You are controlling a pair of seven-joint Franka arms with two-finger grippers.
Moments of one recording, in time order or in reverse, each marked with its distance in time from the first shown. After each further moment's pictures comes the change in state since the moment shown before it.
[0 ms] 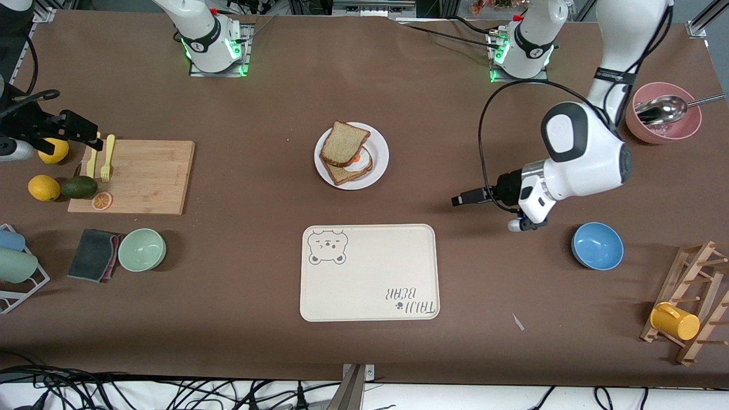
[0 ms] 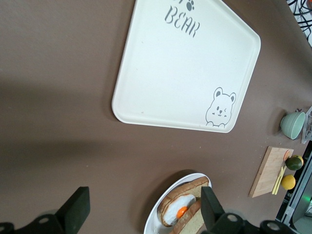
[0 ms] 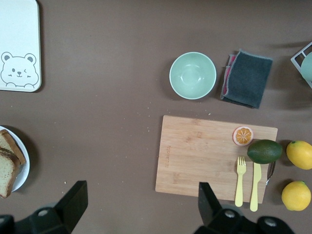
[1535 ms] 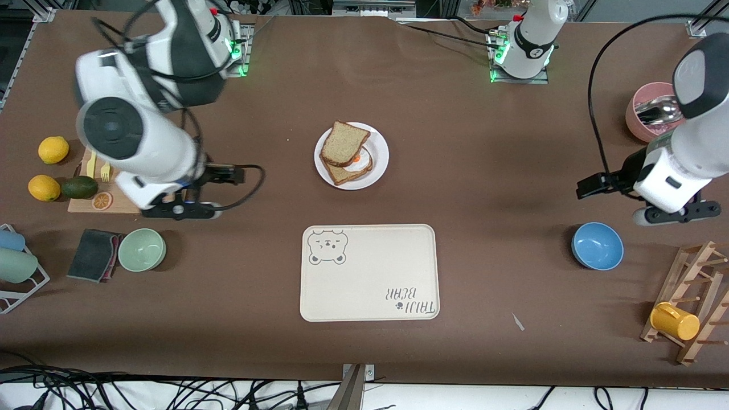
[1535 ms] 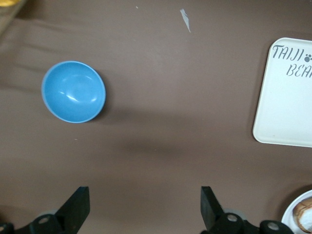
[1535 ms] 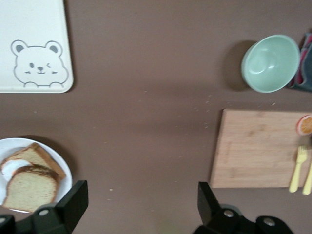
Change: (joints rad) left arm 0.001 -0.062 0.236 0.483 0.781 -0.607 -0.240; right arm 0.299 0.396 0.030 0.361 -0.053 -0.156 0.379
